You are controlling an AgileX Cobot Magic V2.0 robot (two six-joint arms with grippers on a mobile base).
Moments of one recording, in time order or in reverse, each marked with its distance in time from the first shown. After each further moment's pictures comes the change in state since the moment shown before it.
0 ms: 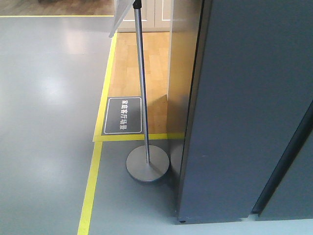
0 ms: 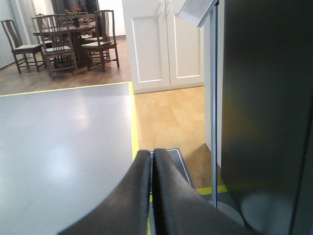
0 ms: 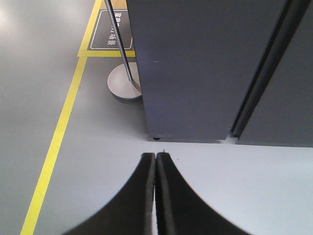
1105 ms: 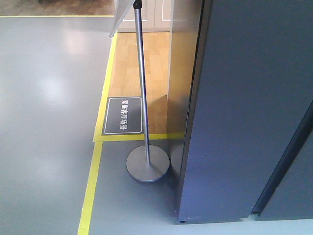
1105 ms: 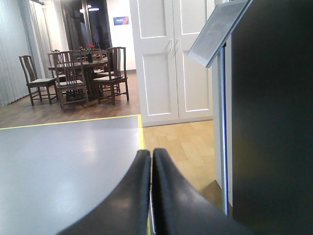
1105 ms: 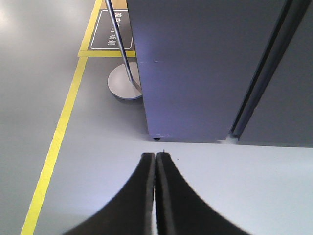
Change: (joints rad) left arm 0.034 0.000 0.000 -0.018 -0.137 0.018; right arm 0.000 0.000 0.000 0.000 0.000 0.000
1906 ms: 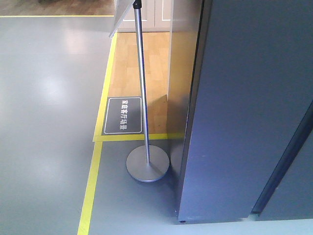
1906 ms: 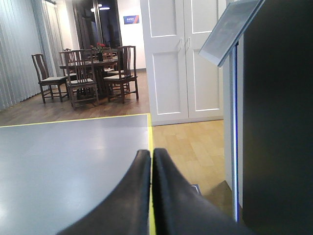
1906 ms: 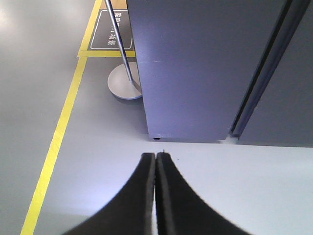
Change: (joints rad) left arm 0.040 0.000 0.000 0.000 0.000 0.000; right arm 0.000 0.000 0.000 0.000 0.000 0.000
